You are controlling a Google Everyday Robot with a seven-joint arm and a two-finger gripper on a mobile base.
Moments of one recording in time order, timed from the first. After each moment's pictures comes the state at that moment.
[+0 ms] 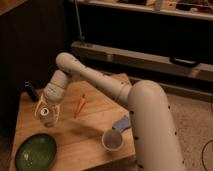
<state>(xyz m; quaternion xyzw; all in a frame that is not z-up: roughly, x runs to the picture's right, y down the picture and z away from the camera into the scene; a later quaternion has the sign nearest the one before) -0.284 0.123 0.624 -0.32 -0.66 -0.42 0.54</state>
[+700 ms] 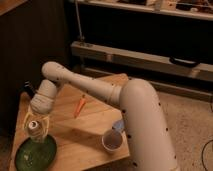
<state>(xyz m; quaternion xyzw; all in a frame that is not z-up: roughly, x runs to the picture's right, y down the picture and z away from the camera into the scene) -0.315 0.175 0.588 -0.35 -0.68 -0.43 0.47</state>
